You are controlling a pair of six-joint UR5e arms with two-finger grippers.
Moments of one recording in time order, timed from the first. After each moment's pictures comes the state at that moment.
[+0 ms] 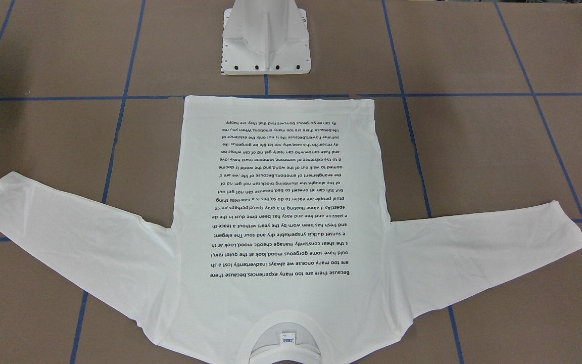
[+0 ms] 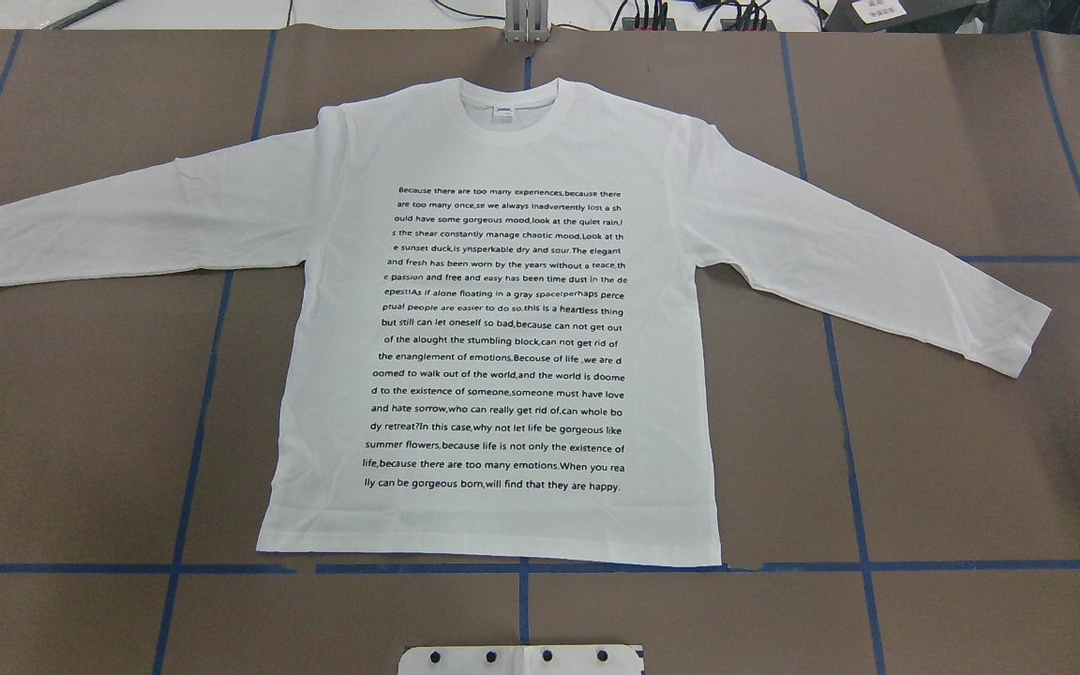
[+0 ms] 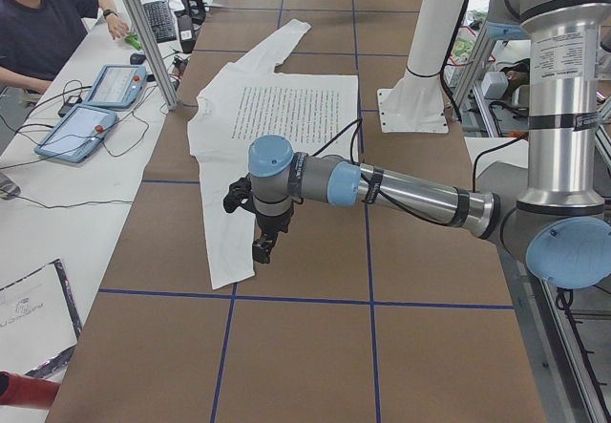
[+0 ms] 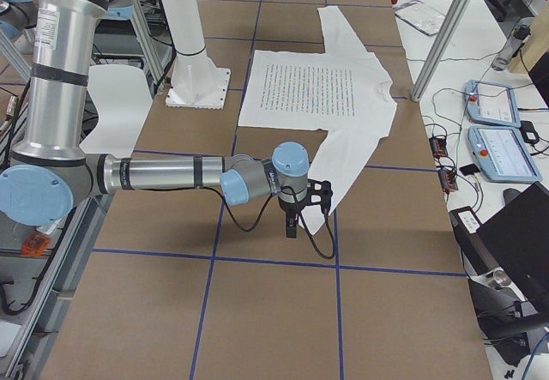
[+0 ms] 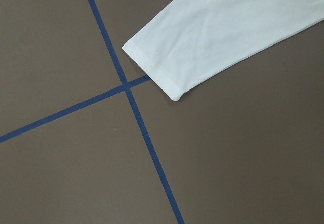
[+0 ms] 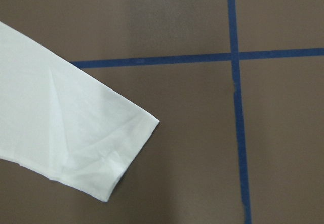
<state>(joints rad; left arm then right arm) -1.48 -1.49 -1.89 -1.51 -2.29 0.21 1.31 -1.75 1.75 -1.17 2.29 0.55</state>
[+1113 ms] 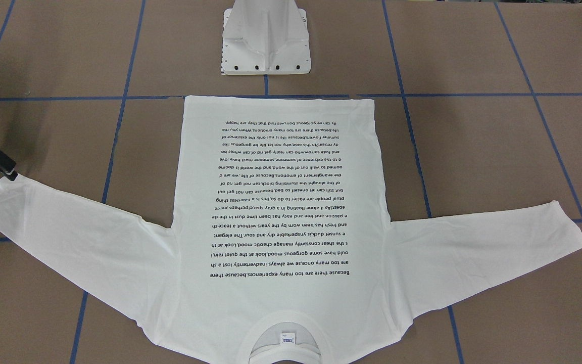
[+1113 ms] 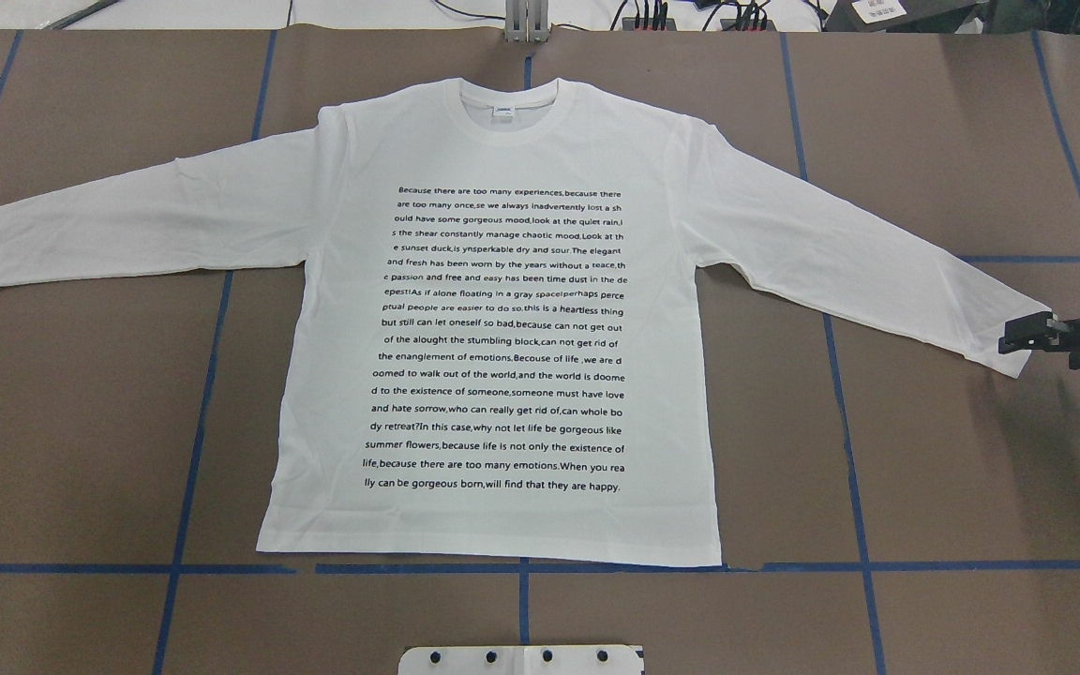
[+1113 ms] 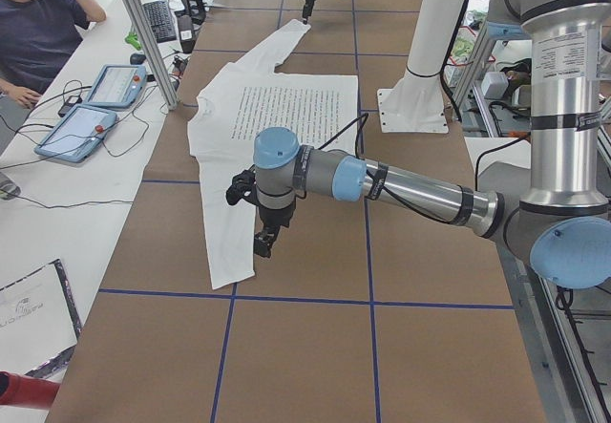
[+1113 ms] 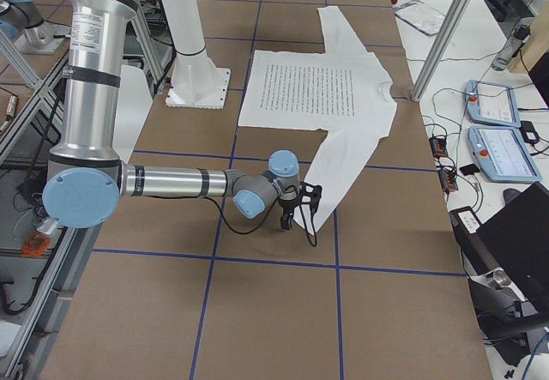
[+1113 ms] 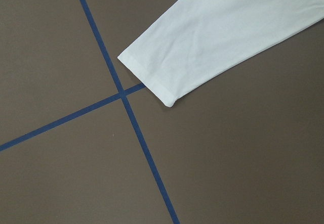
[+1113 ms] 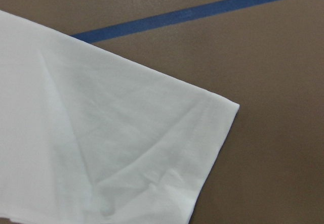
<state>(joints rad) -1.48 -1.47 -1.93 -1.51 -2.29 0.21 0.99 -1.70 1.58 -0.83 2.11 1.03</state>
